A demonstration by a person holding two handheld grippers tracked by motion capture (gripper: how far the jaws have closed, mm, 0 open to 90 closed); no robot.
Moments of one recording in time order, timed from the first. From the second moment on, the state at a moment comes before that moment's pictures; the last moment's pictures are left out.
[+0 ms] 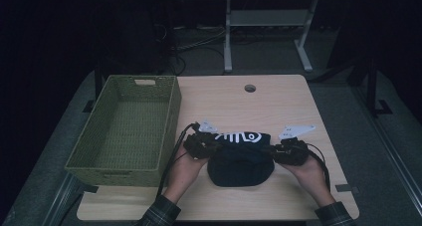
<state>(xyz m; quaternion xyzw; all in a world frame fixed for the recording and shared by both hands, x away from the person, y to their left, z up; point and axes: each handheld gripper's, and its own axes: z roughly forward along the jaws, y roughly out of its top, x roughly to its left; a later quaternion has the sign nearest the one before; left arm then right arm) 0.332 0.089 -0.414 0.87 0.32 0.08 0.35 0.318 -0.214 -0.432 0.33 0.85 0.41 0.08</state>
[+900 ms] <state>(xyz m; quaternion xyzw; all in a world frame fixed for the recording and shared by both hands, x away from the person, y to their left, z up) 0.361 0.095 -0.370 0.84 0.33 0.10 0.42 0.328 -0.232 -0.403 0.33 0.82 0.45 0.10</state>
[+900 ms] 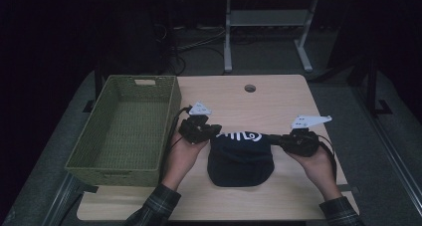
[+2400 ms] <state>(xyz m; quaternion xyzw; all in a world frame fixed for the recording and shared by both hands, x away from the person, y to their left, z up) 0.399 0.062 -0.454 0.88 0.33 0.04 0.33 0.266 -0.191 -0.462 0.30 0.87 0.39 0.04</state>
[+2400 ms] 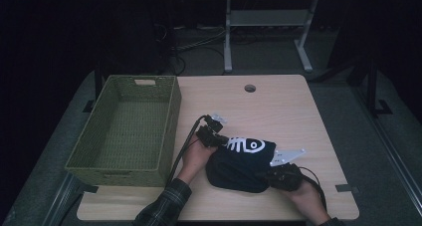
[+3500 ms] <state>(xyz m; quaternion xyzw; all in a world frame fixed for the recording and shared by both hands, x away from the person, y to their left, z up) 0.337 0.084 -0.407 0.87 0.29 0.04 0.39 0.292 -0.216 -0.433 0.33 0.83 0.44 0.11</state>
